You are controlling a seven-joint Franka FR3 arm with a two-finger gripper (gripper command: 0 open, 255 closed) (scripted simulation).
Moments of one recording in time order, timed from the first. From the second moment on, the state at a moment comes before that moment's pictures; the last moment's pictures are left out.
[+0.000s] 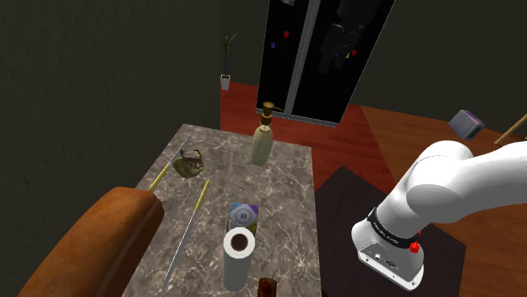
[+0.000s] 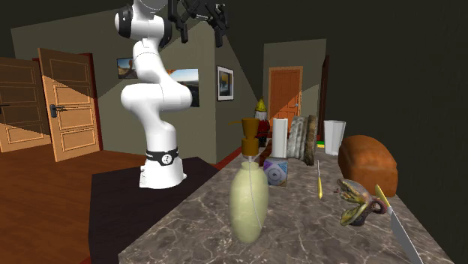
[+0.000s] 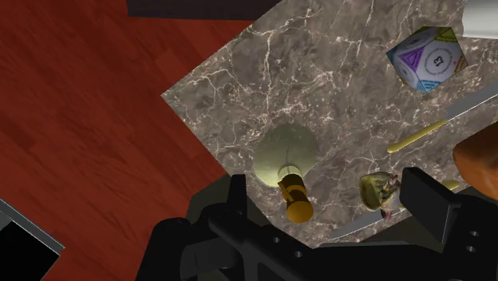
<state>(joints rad) 0.02 -0.74 0.03 -2.26 0.05 1.62 -0.03</state>
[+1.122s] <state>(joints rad) 0.06 -0.27 0.03 -2.23 0.09 2.00 -0.13</state>
